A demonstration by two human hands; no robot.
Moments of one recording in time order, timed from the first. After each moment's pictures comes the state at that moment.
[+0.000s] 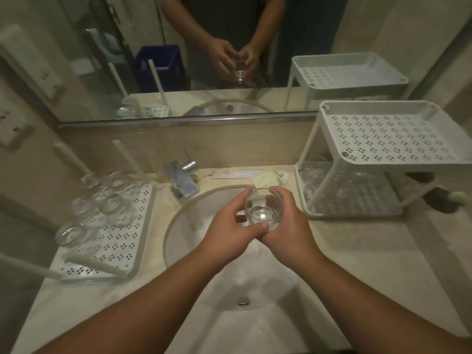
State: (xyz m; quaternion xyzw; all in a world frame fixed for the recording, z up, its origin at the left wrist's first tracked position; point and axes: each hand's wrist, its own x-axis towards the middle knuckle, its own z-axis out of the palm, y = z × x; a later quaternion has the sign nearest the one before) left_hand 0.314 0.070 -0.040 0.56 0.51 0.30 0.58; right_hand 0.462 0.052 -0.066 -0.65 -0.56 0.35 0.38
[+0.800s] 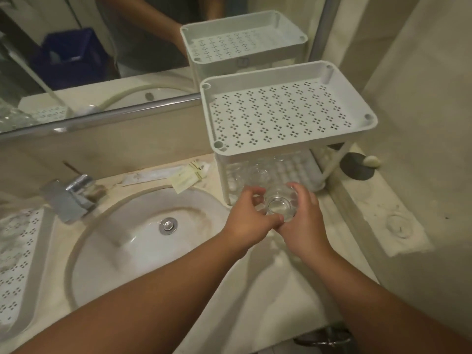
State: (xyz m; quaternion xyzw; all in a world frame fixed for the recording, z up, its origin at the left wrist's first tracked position) left_hand 0.571 0.079 -0.100 0.55 0.51 0.18 0.63; right_hand 0.696 0.022 -0.132 -0.78 -0.45 0.23 0.38
